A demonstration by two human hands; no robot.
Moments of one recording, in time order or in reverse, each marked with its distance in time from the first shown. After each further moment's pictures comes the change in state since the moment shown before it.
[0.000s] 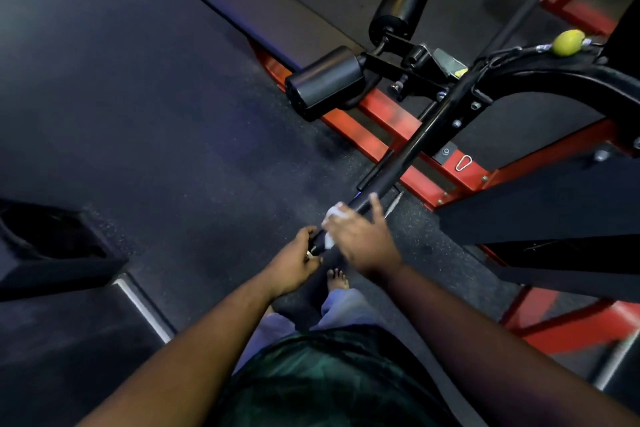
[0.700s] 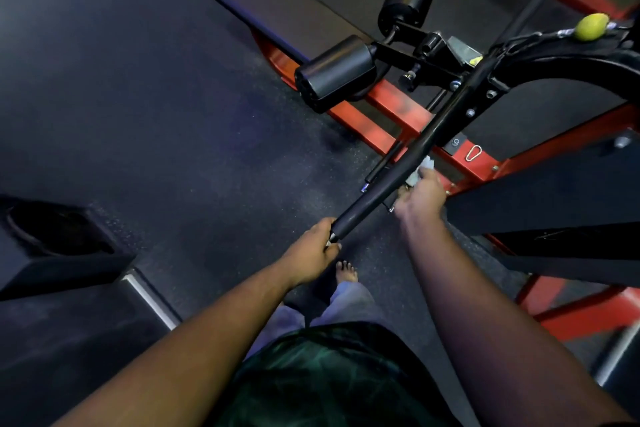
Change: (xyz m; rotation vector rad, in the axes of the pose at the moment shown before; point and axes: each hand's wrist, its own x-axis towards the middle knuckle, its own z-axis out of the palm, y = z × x) left_hand 0.000 0.003 -0.015 0.075 -0.046 0.047; right_hand 0.069 0.048 -0.014 1.770 0.992 1.714
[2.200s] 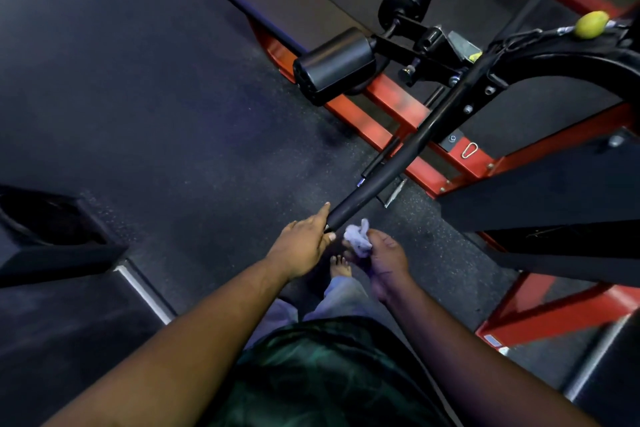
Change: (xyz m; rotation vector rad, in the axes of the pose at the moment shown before) left_hand 0.001 -0.013 0.002 0.305 -0.006 0.053; right_hand -0.090 0.060 -0.099 -0.515 -0.325 0.283
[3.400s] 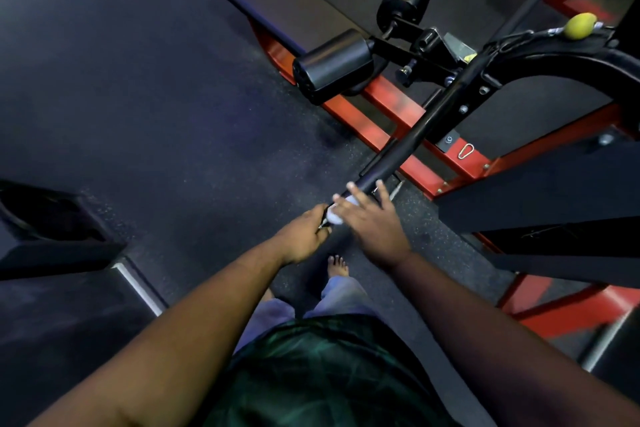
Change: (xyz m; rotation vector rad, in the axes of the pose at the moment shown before) left_hand 0.000 0.009 -0.008 -0.213 -0.041 -0.020; right_hand 0.034 -0.035 -0.014 -1.753 -0.141 -1.523
